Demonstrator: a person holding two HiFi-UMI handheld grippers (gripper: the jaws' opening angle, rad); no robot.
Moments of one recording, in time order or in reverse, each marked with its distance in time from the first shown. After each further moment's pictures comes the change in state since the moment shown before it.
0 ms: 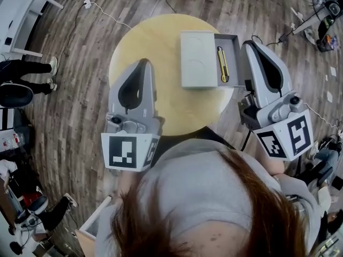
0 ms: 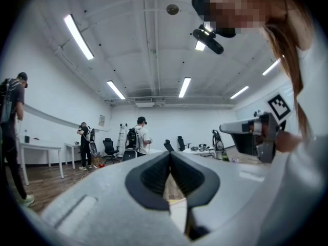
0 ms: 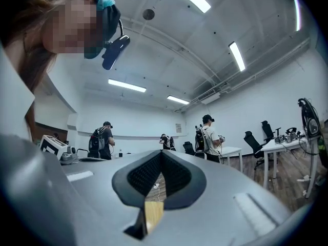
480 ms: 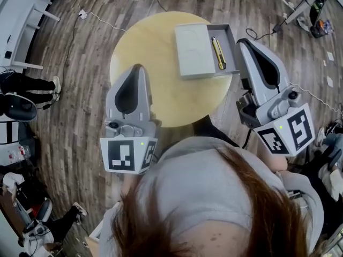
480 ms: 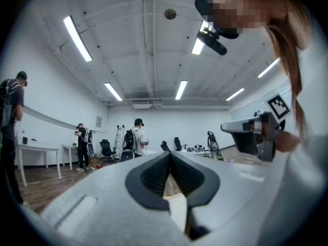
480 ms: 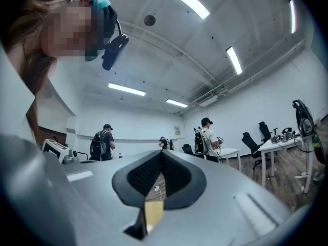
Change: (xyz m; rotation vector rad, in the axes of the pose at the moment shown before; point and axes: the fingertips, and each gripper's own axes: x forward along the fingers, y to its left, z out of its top) left arm -0.051 -0.012 0.013 0.004 -0.014 -0.034; right arm -0.044 0.040 0.014 0.017 -0.031 -0.016
